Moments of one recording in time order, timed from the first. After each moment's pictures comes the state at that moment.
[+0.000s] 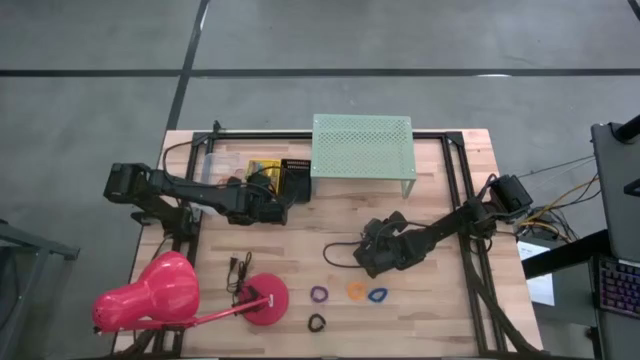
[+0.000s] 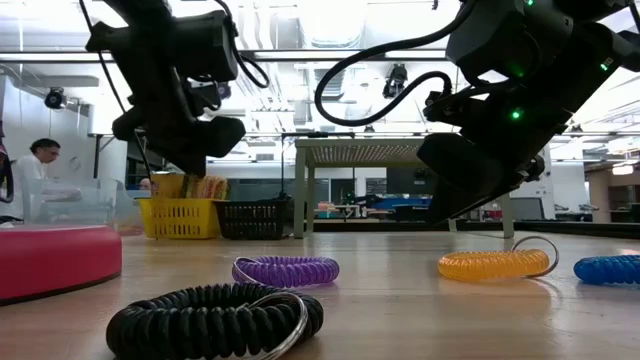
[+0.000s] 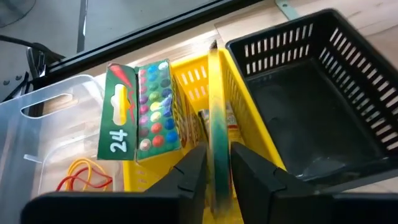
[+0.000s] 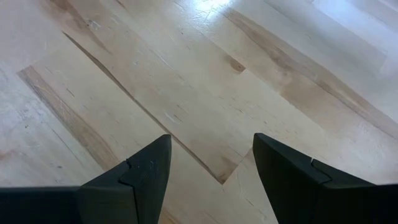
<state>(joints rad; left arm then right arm) -0.02 1.51 0.85 -0.76 -0.85 -1.13 0.37 1.76 0.85 -0.40 0.77 1.08</state>
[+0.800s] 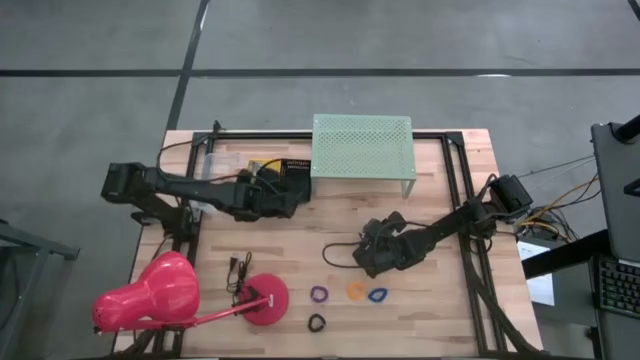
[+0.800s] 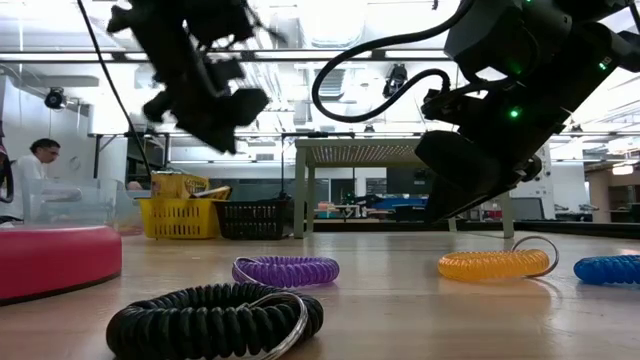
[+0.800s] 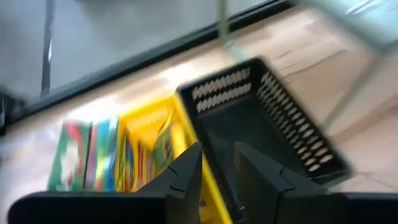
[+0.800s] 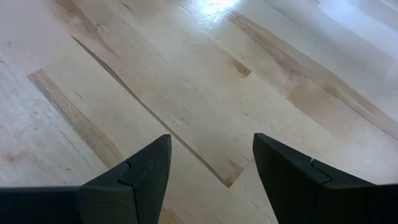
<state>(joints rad) -0.01 1.49 0.94 -0.64 -0.84 -0.91 0.37 1.76 0.85 -0.38 0.77 1.06</state>
